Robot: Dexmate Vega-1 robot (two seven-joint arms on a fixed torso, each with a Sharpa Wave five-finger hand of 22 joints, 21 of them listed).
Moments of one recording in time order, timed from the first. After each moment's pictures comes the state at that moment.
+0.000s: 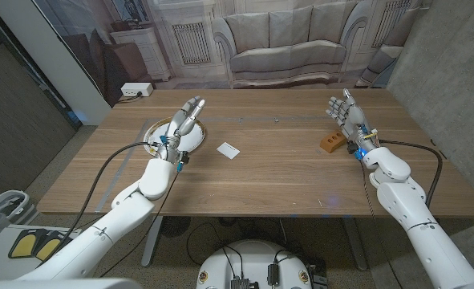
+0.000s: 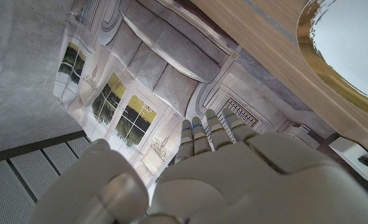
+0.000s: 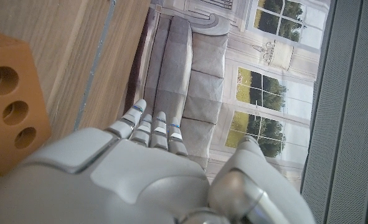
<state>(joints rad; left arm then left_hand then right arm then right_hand) 1.08 0.65 0.36 -1.69 -0.02 -0.26 0.44 0.39 -0.04 0.05 0.10 0.34 0.14 0.00 0.23 0.18 0.16 -0.06 0.23 0.18 0.09 -0.03 0.21 0.18 0.04 -0.04 0.22 0.18 -1.09 -0.39 0.03 -1.60 0.47 0.13 0.19 0.19 0.02 0.17 0.02 0.20 0.18 0.07 0.20 0.18 0.19 0.11 0.22 0.18 0.09 0.05 0.20 0.18 0.17 -0.04 0.31 0.17</state>
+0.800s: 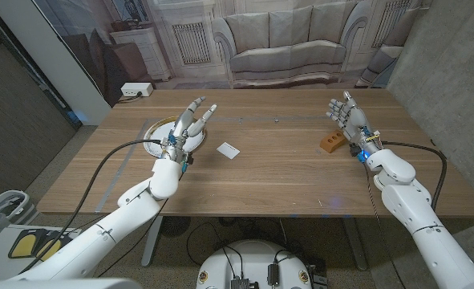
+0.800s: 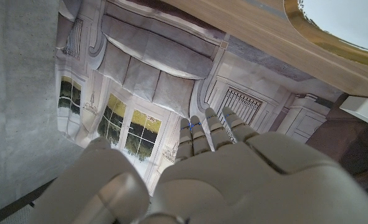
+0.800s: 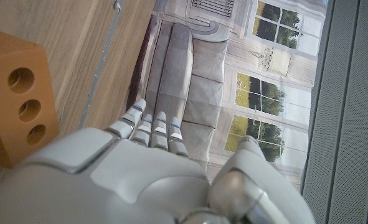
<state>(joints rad) 1.06 0.68 0.43 -1.79 0.18 -0.07 0.57 0.40 -0.02 0.05 0.09 0.35 0.17 -0.01 0.23 0.18 0.18 -0.07 0.23 0.18 0.10 -0.04 0.21 0.18 0.05 -0.04 0.22 0.18 -1.11 -0.41 0.05 -1.61 0.47 0.13 0.23 0.19 0.02 0.17 0.01 0.20 0.18 0.07 0.20 0.18 0.19 0.10 0.22 0.18 0.09 0.05 0.20 0.18 0.18 -0.04 0.30 0.17</state>
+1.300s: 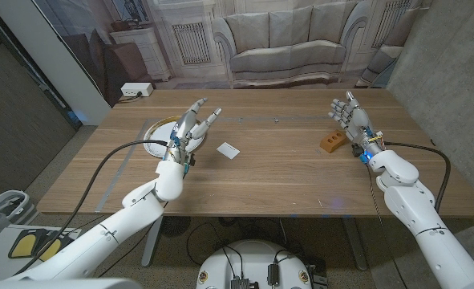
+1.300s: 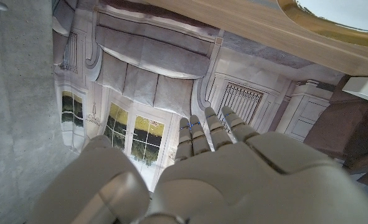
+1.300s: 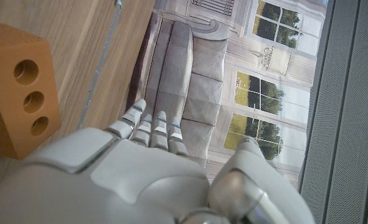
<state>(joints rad) 1.05 0.69 0.47 -1.80 0.27 0.01 0.62 0.42 -0.02 0.05 0.09 0.36 0.18 -0.01 0.23 0.18 0.20 -0.07 0.23 0.18 0.12 -0.04 0.21 0.18 0.06 -0.04 0.22 0.18 -1.13 -0.41 0.06 -1.62 0.47 0.14 0.23 0.19 0.02 0.17 0.01 0.20 0.18 0.06 0.20 0.18 0.20 0.11 0.22 0.18 0.09 0.05 0.19 0.18 0.18 -0.04 0.29 0.17</state>
